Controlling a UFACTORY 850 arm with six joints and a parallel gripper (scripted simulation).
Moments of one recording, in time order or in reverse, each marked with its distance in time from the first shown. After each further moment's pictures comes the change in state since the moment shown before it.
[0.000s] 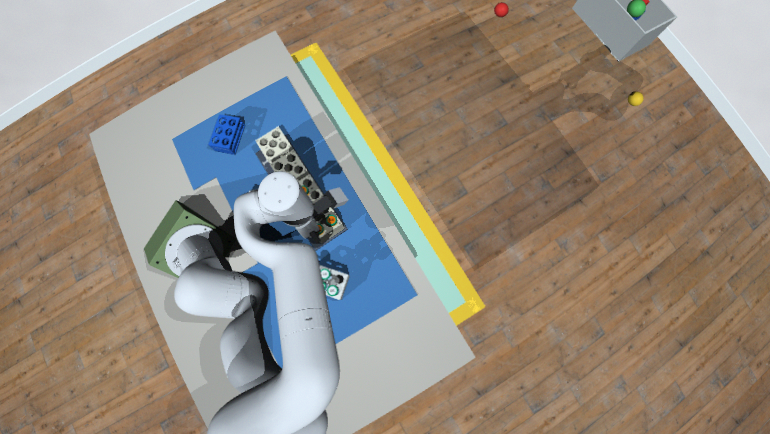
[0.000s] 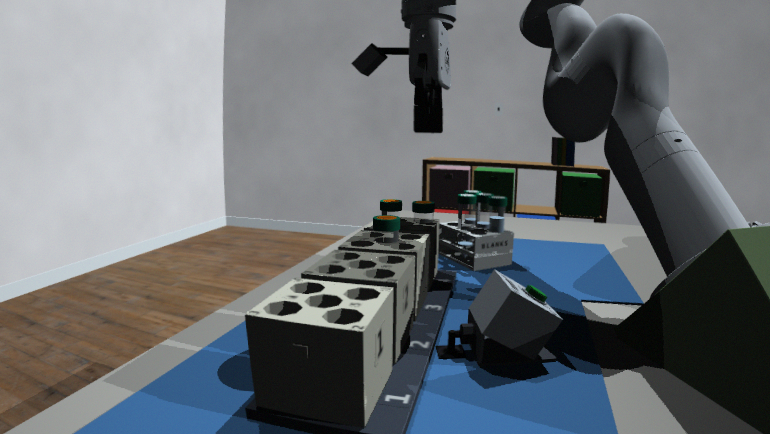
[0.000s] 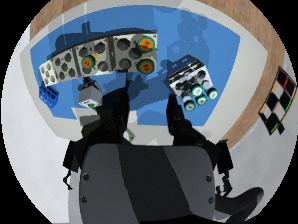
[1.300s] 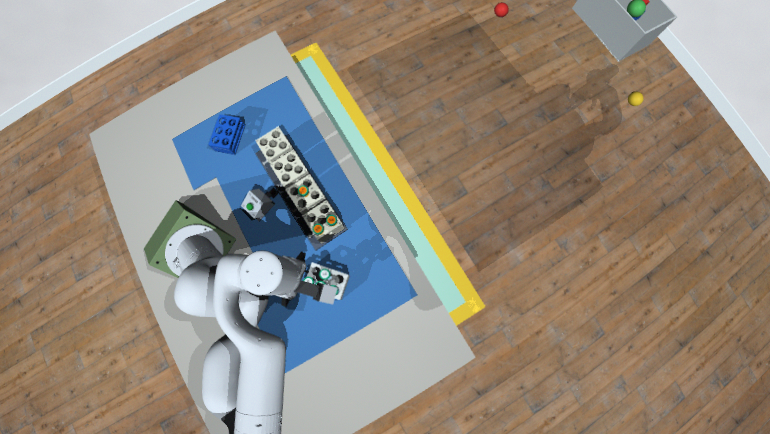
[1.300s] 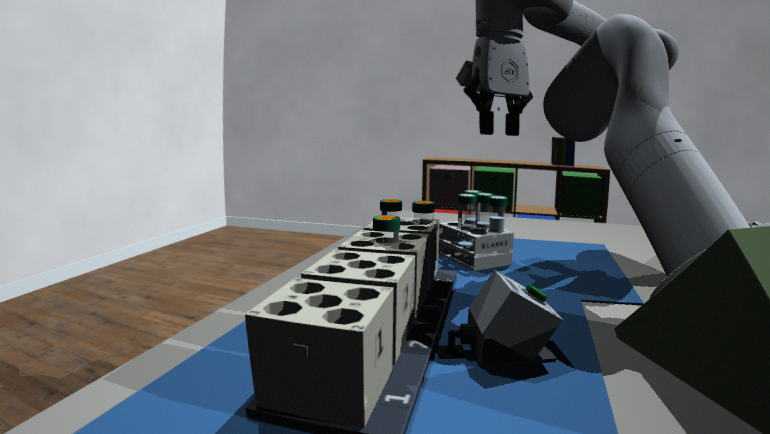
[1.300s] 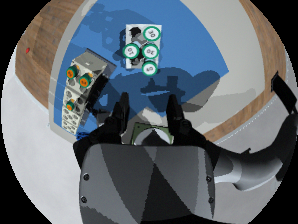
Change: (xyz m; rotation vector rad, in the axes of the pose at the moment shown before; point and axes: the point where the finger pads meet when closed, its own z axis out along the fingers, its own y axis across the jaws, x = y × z) arm -0.103 0.124 0.000 0.000 0.001 0.865
